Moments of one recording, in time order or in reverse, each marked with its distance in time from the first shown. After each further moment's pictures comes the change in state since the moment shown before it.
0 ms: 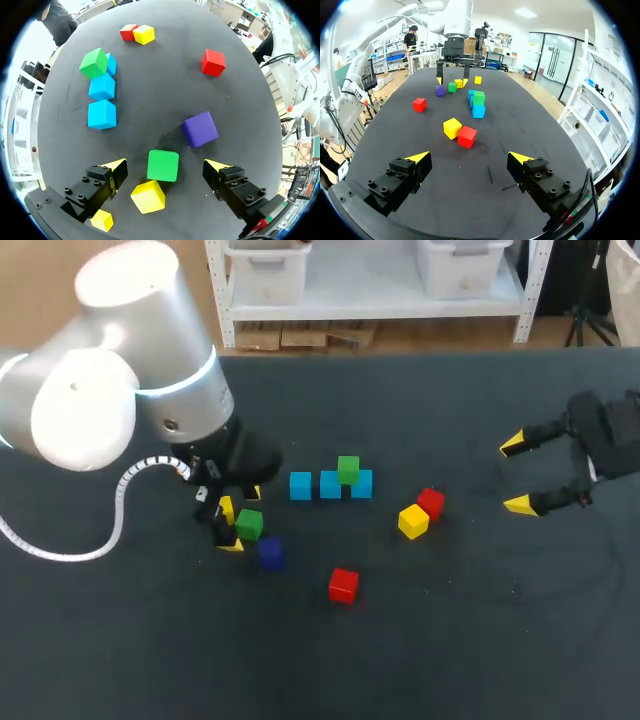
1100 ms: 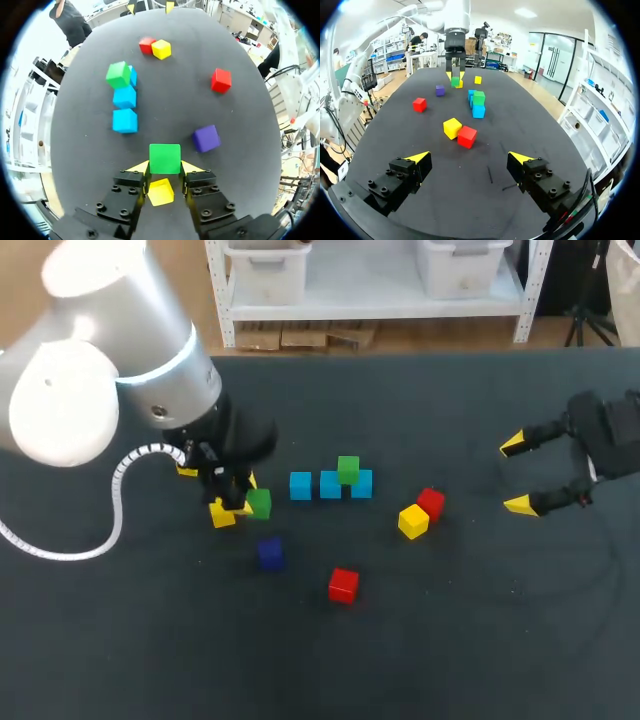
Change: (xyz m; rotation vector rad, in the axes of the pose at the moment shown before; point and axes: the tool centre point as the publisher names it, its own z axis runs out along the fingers) left arm -0.013 0.014 -0.032 -0.086 -0.065 -0.057; right arm 0.000 0.000 0.000 0.000 0.000 0.000
